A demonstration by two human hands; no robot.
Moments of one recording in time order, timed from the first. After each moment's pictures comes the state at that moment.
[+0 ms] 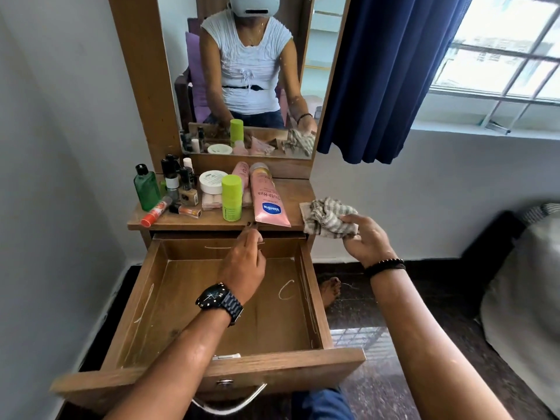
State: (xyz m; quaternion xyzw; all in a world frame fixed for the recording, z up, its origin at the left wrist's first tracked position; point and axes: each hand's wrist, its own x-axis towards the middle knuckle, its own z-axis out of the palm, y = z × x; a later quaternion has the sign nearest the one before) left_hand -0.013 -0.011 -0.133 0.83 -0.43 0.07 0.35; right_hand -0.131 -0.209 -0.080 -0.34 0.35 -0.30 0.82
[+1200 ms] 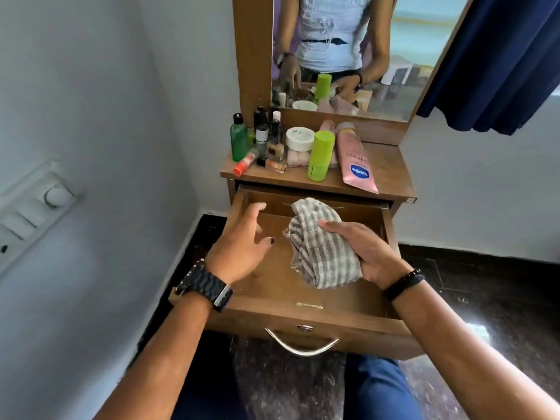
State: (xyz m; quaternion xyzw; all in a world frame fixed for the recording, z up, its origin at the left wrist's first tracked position) left_hand 0.003 0.133 -0.085 0.88 -0.30 -0.14 0.33; right_hand -0.093 -0.059 -0.095 -0.54 0.31 0.06 0.78
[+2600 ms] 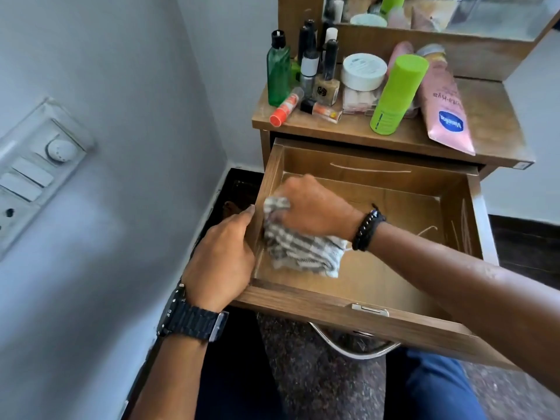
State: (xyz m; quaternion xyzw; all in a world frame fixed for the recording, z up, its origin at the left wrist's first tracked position) left_hand 0.010 0.187 -0.122 0.93 -0.21 -0.08 0.28; right_hand 0.023 0.021 -0.128 -0.94 0.00 0.11 0.32
